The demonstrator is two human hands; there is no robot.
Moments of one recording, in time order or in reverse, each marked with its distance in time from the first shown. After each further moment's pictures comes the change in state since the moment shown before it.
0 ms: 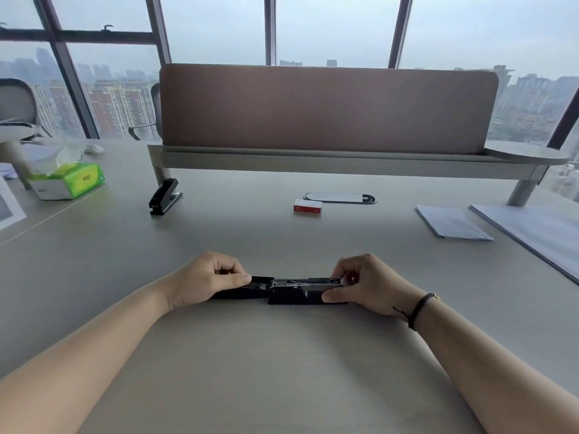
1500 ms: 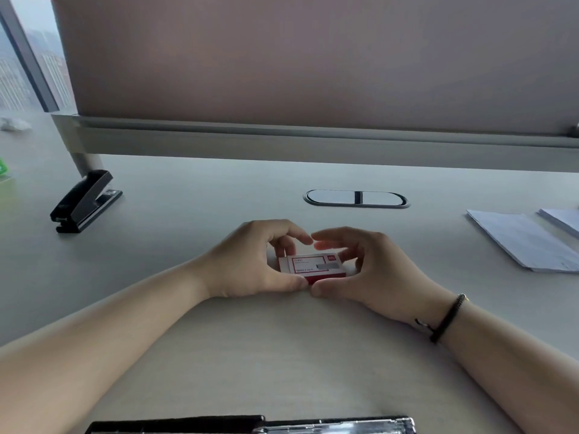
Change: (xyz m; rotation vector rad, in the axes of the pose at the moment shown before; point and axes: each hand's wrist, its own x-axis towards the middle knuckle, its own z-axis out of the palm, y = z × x) left_hand 0.177 -0.008 0.012 0.197 0.061 0.201; right_hand 0.138 0.031 -0.007 -0.048 0.121 -0.072
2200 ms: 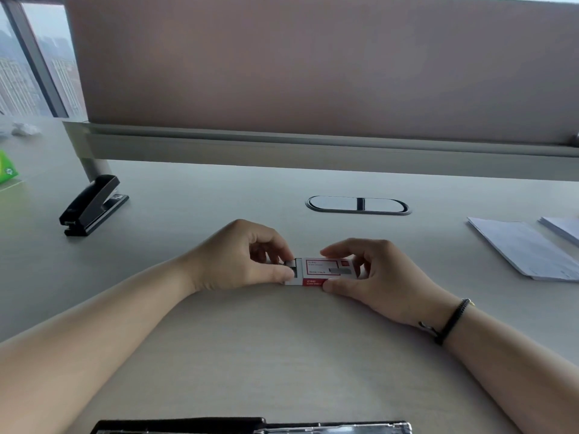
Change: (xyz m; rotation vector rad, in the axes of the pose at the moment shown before) left_hand 0.000 -0.014 -0.017 -0.173 -0.047 -0.017; right_hand -0.002 0.003 -0.008 -0.140 0.001 -0.015
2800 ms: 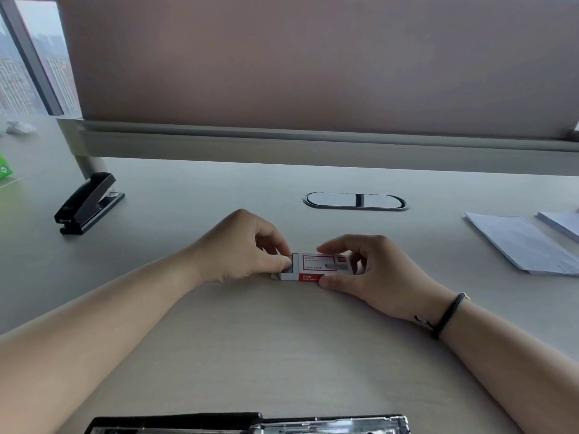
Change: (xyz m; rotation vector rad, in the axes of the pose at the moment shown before) left_hand 0.009 0.007 0.005 0.103 0.087 -0.107; right_hand 0.002 -0.001 0.001 -0.022 0.000 -0.002
